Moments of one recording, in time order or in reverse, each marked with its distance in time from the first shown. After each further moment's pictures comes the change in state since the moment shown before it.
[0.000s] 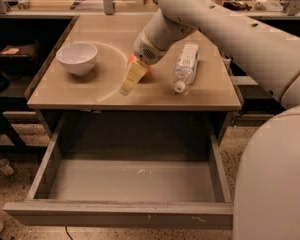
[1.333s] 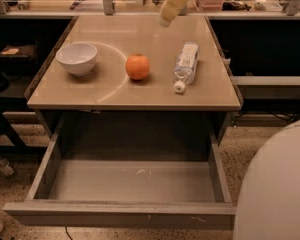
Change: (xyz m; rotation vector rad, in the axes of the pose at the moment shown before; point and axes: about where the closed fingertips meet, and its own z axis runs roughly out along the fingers) arm -0.019 -0.051 -0.224 0.324 0.152 0.075
